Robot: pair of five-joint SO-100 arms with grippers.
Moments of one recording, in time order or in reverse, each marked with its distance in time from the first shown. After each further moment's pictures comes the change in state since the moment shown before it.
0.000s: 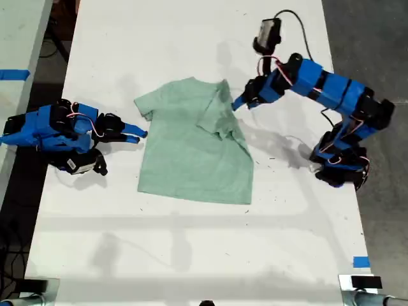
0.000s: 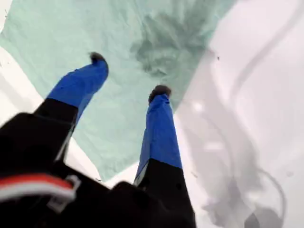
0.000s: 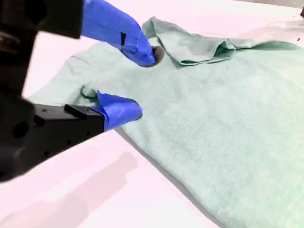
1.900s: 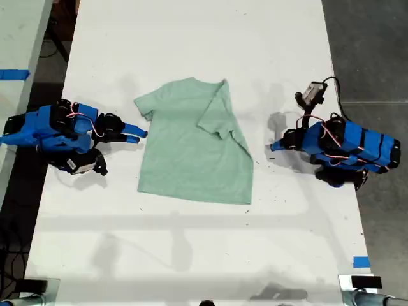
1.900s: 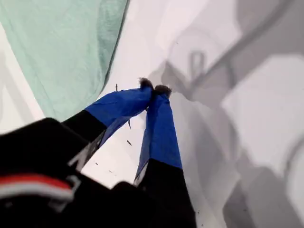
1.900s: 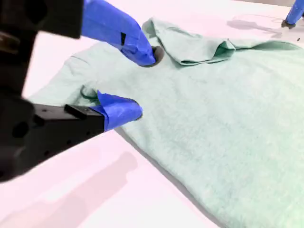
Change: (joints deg) arm 0 0.0 0.0 0.0 0.0 0.0; arm 1 -10.8 86.4 83.0 -5.3 14.9
